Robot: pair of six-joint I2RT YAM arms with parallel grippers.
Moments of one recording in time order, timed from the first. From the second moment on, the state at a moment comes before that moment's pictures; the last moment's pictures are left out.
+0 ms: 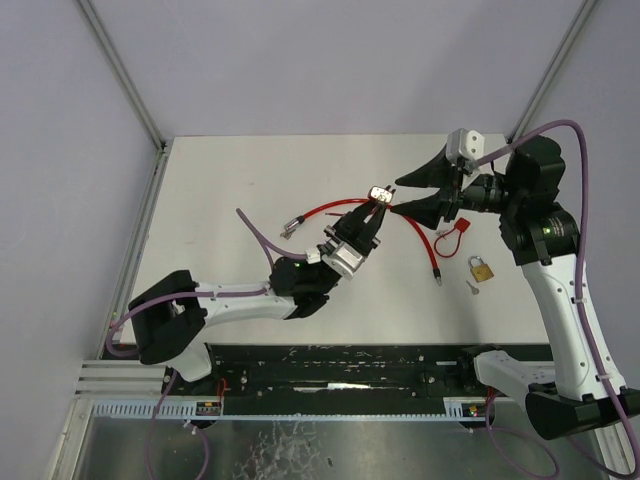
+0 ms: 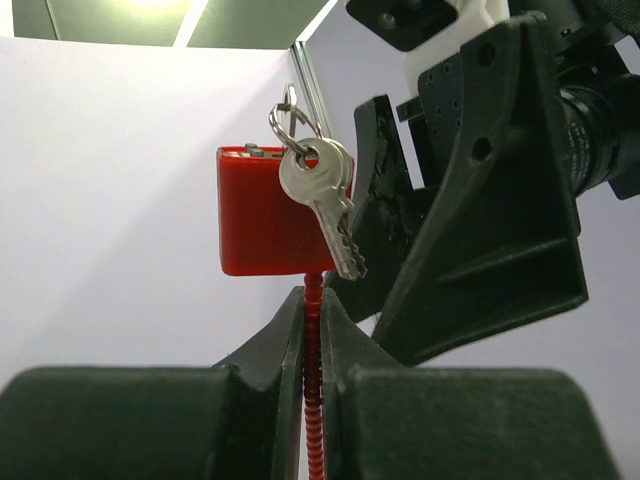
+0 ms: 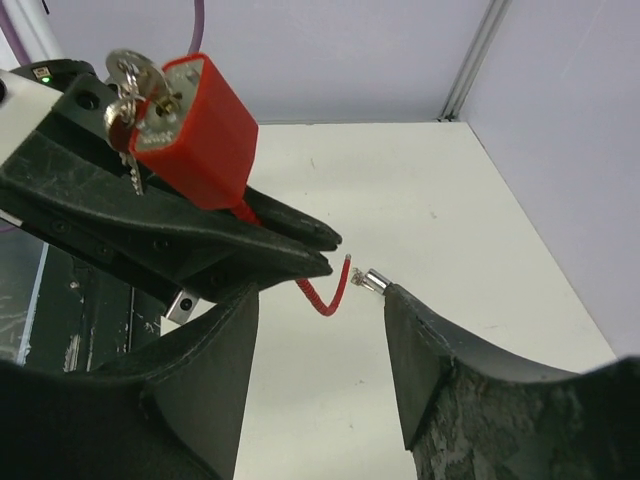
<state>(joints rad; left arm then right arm) -1.12 1.60 0.94 1.53 -0.14 0.58 0.21 1.08 1.41 -0.48 -1.14 -0.30</state>
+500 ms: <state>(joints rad) -1.12 1.63 0.94 1.53 -0.19 0.56 0.21 1.06 1.42 -0.41 -1.17 -0.20</state>
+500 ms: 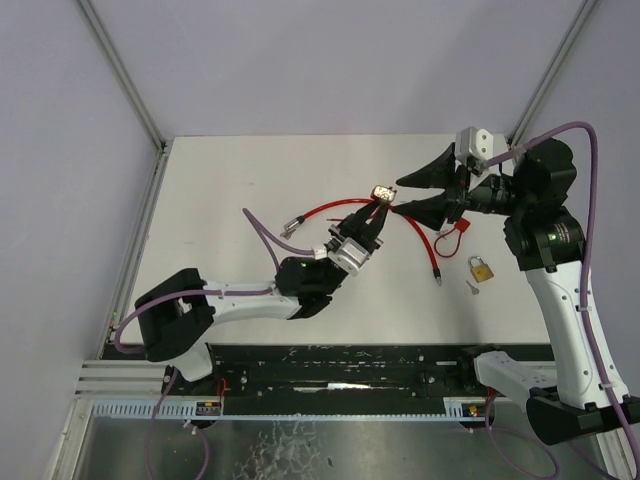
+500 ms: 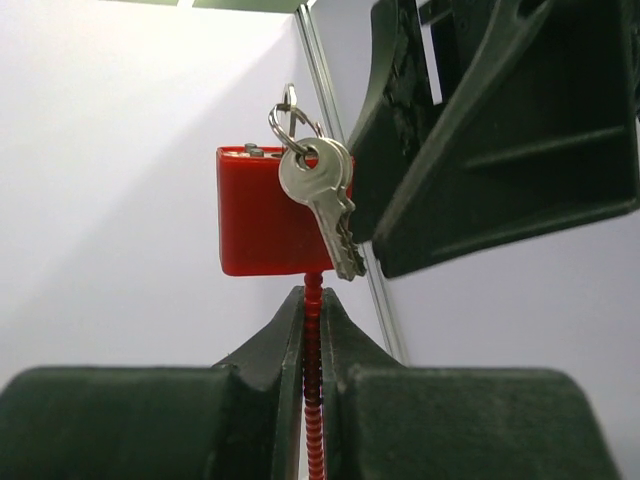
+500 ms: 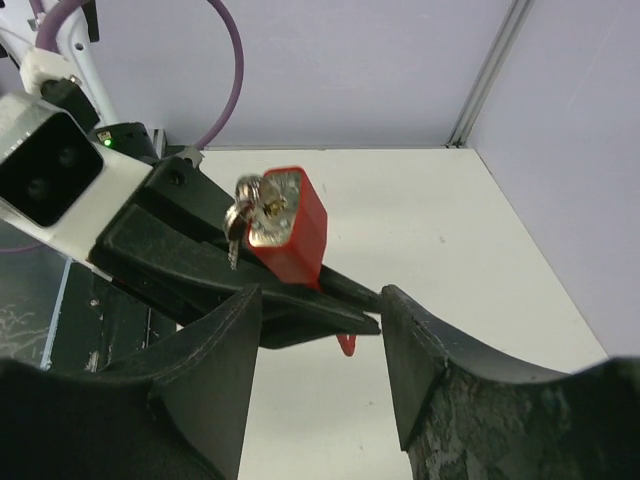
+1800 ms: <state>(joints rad) -1.14 1.74 1.00 1.53 -0.22 0.47 0.21 1.05 1.29 -0.15 -1.17 0.02</state>
